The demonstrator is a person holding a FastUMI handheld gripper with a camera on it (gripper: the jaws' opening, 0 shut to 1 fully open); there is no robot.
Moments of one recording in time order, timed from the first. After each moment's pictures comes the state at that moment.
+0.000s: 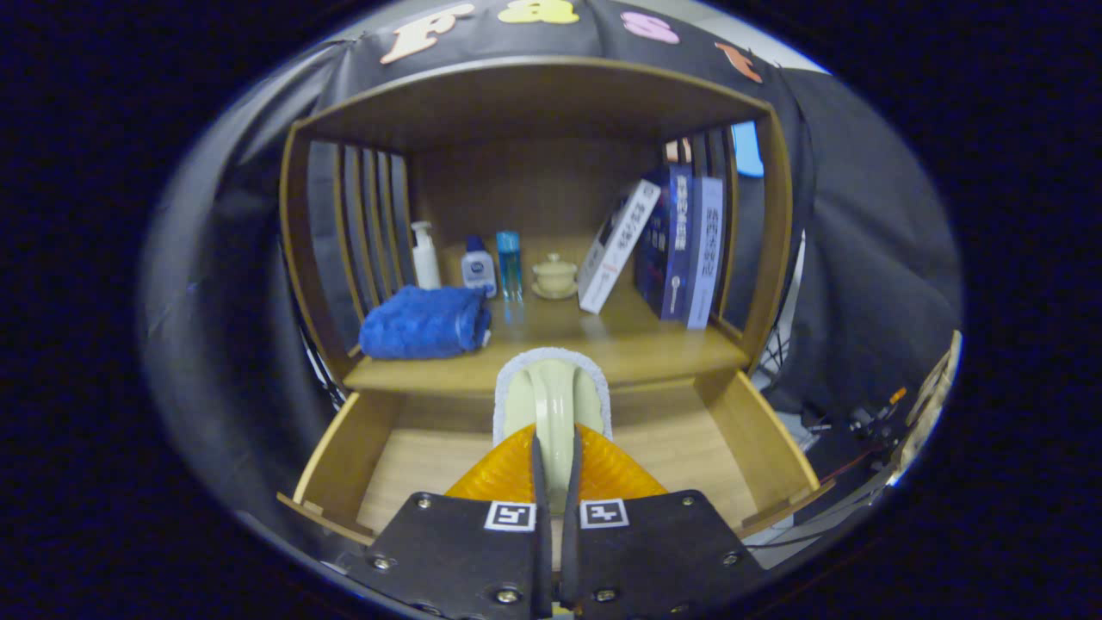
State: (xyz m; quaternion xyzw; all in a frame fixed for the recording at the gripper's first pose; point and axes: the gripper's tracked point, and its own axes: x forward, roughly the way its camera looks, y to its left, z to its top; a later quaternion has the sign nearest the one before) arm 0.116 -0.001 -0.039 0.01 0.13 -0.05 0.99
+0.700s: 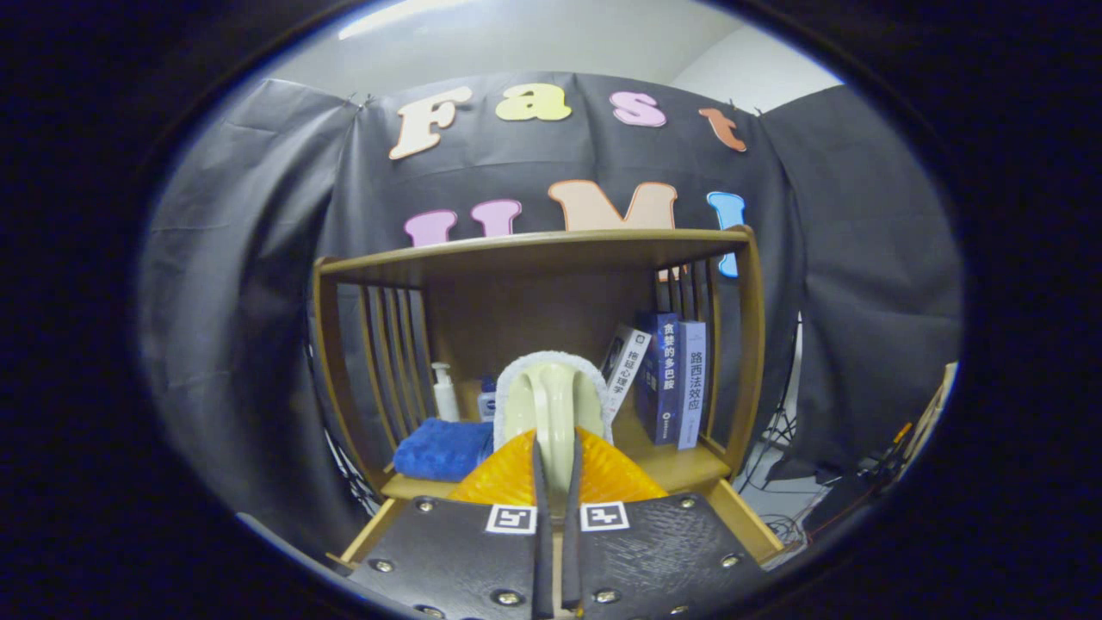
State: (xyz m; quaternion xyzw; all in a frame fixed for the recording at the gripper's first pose) arm 0.135 -0.023 0.078 0.02 -0.01 -0.05 1.00
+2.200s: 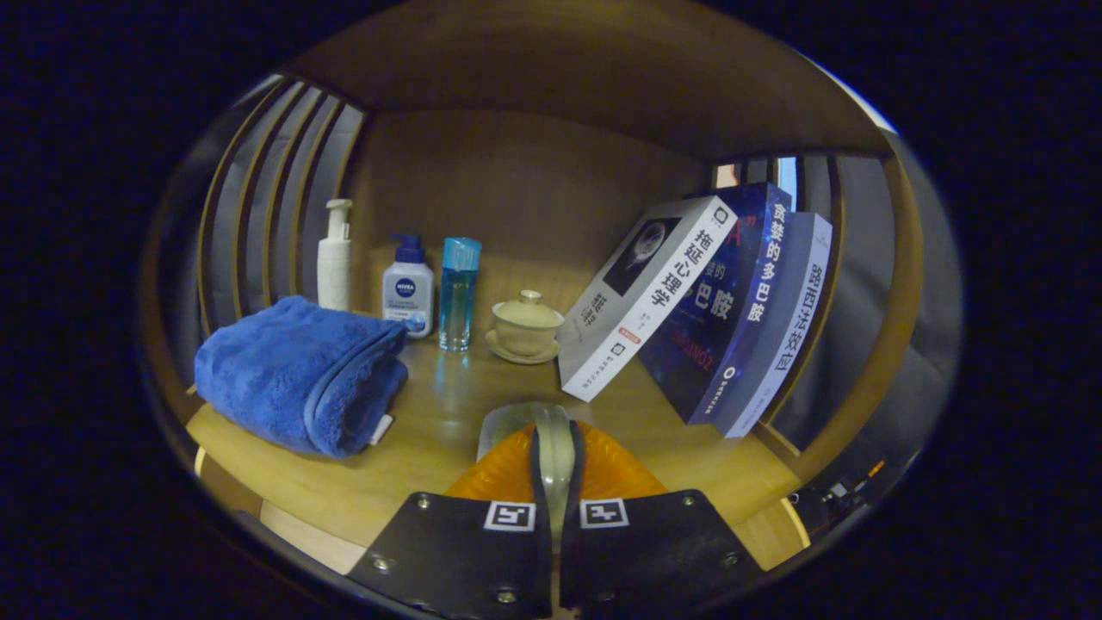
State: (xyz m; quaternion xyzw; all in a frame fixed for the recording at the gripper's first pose) arm 0.351 -0.045 -0.072 -0.08 0.11 -0.12 0.98
